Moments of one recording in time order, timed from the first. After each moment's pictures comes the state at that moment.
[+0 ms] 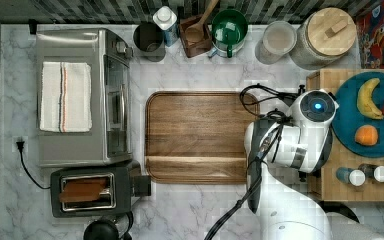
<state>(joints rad) -0.24 0.38 -0.19 -2.08 -0.19 0.86 -0.94</state>
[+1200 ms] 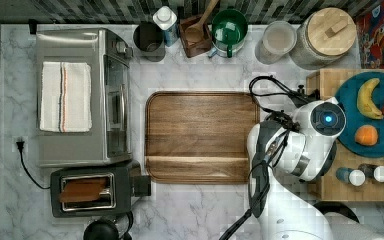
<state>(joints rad) -0.26 0.34 -0.19 -2.14 -0.07 0.96 -0.81</state>
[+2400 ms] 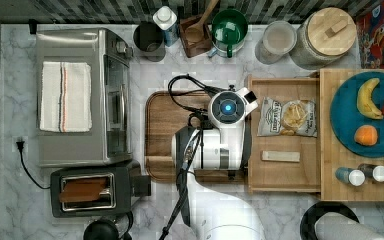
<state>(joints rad) -0.03 0.29 -0.04 -2.24 -0.08 0.95 -0.60</state>
